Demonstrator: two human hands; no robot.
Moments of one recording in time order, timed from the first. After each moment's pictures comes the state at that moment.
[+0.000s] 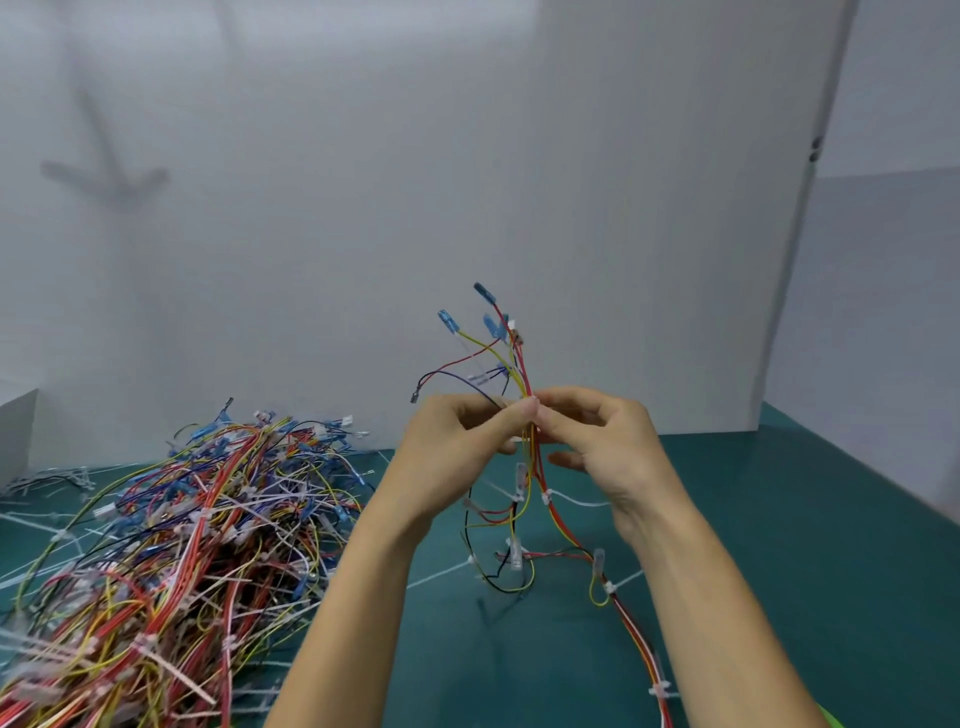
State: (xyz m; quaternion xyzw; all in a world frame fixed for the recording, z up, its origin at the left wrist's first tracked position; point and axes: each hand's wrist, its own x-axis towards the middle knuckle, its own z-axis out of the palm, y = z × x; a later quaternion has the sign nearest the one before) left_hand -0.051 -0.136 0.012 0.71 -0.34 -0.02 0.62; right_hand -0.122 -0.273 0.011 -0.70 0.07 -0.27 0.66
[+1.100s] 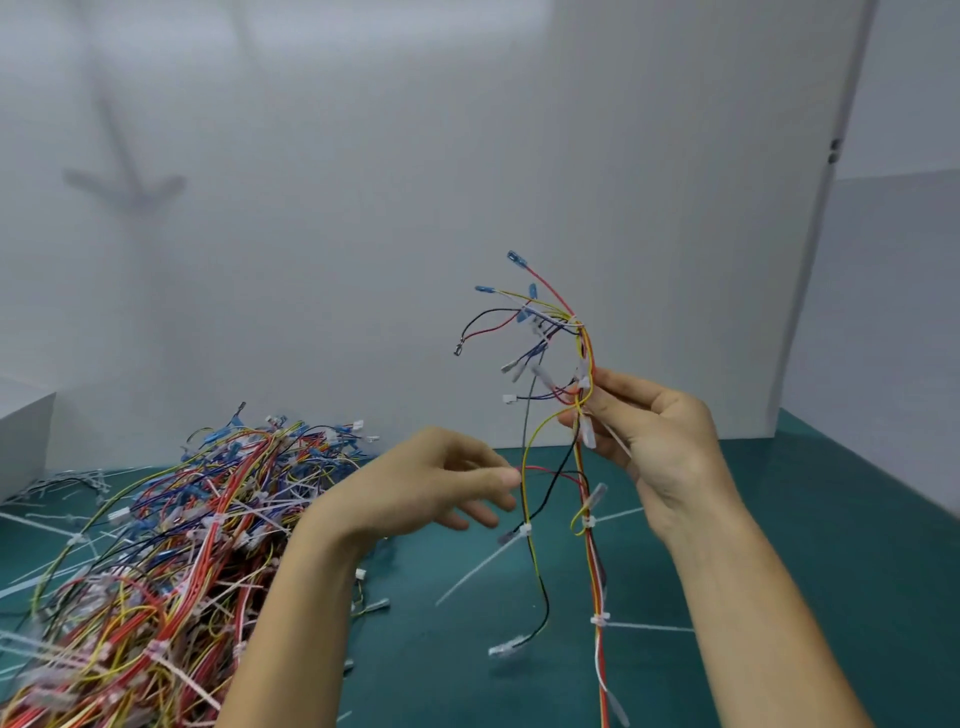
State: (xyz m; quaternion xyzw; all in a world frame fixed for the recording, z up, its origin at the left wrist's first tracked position) left_hand -0.053 -0.093 0.027 0.80 -0.36 -0.21 0.44; right_hand -0.129 -0.279 0.024 -0.57 0.07 -0.31 0.76
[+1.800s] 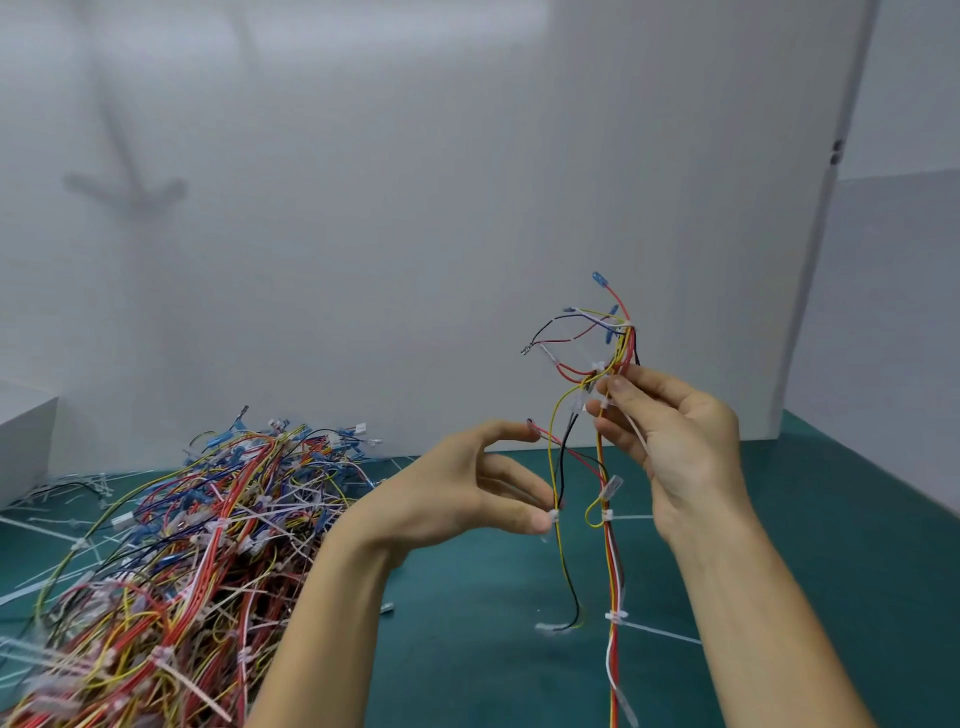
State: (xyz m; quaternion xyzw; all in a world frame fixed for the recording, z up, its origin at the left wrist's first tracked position) left_hand -0.049 -0.106 0.016 0.71 -0.40 -0.25 0.52; right_hand -0.126 -0.282 0.023 -0.52 0.11 -0.39 0.75
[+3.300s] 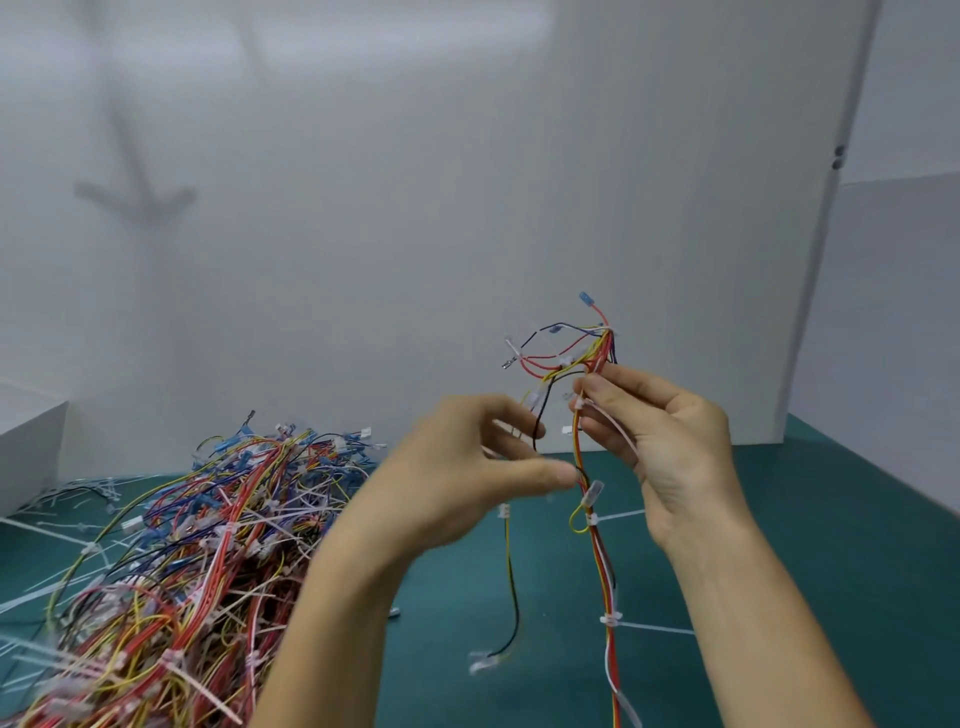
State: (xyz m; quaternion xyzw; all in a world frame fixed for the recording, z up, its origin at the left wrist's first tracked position) left_hand -0.089 -0.100 0.055 0.79 -0.35 -0.08 0.49; right_hand -0.134 -0.263 0.035 -0.52 0.09 -0.36 0.77
